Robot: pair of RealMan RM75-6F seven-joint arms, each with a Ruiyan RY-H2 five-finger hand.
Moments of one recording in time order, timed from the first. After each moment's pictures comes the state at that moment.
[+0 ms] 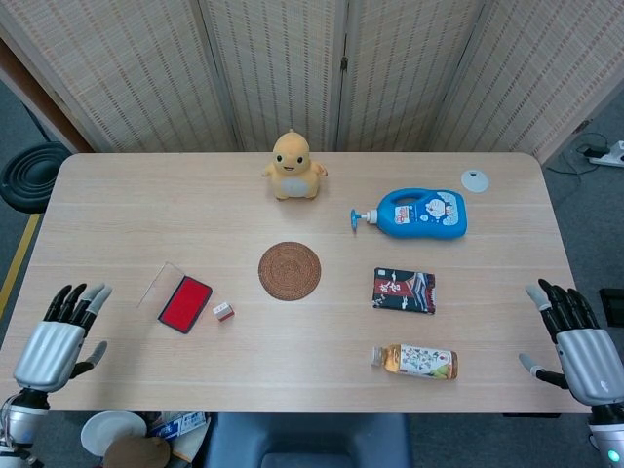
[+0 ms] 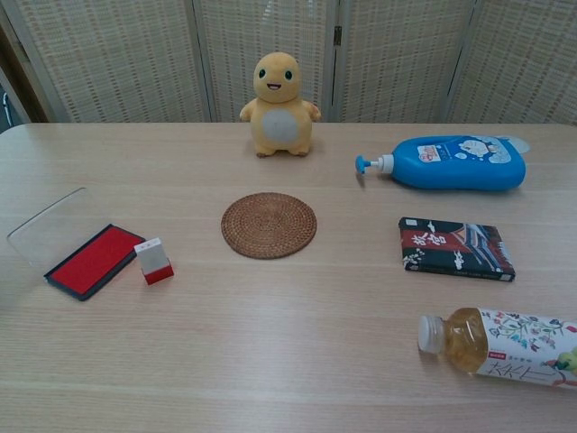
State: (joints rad) left arm -0.20 -1.11 -0.01 -1.64 1.59 1.39 0.19; right arm 0.04 -1.02 0.00 -1.69 -1.61 1.49 -0.01
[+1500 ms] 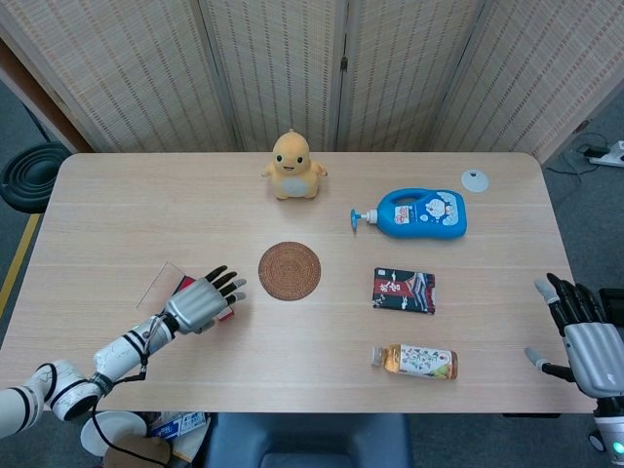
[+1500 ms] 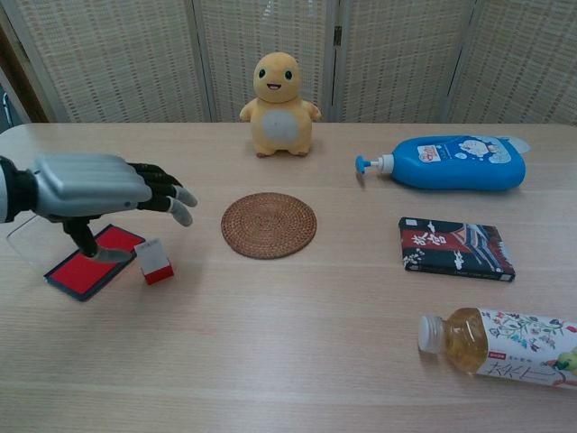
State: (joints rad) left arm -0.81 -1.34 -0.03 -1.39 1.61 0.71 0.19; right arm 0.05 -1.01 0.01 -1.68 -1.56 1.48 0.04
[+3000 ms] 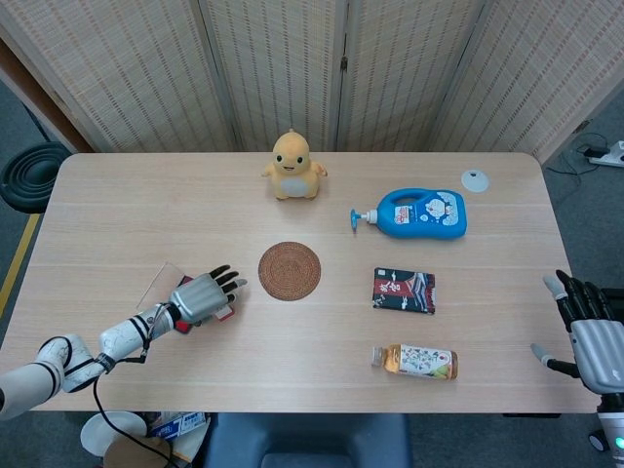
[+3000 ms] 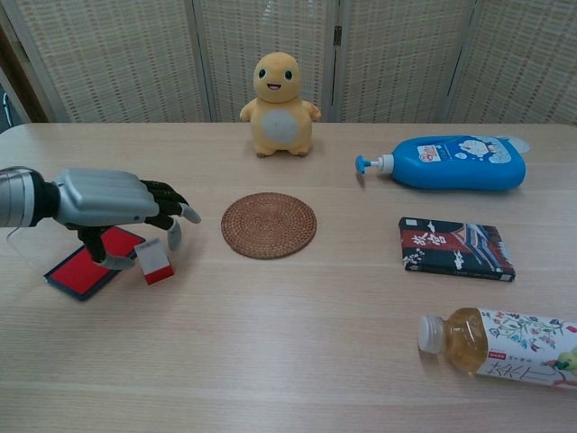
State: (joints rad) left arm -0.92 -1.47 0.15 -1.05 1.76 0.80 -0.16; right arm 0.05 -1.01 0.03 -1.68 -1.51 1.46 0.02
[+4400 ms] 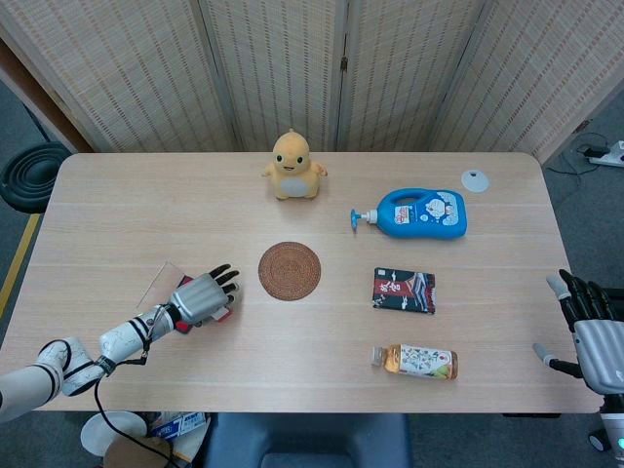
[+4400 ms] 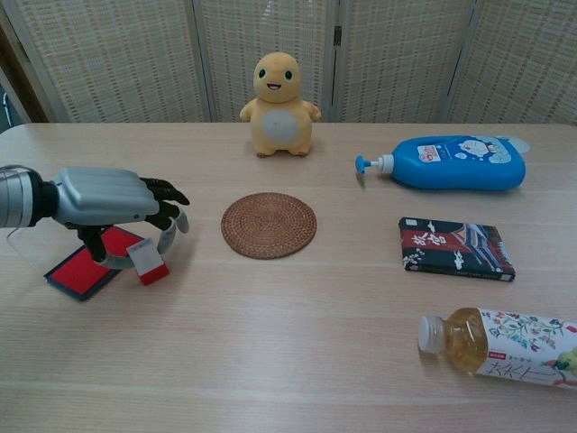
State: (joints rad) left arm -0.92 -1.46 0.16 -1.08 1.72 0.83 -0.10; right arm 0.05 -1.01 0.03 -1.68 -1.52 1.47 0.03
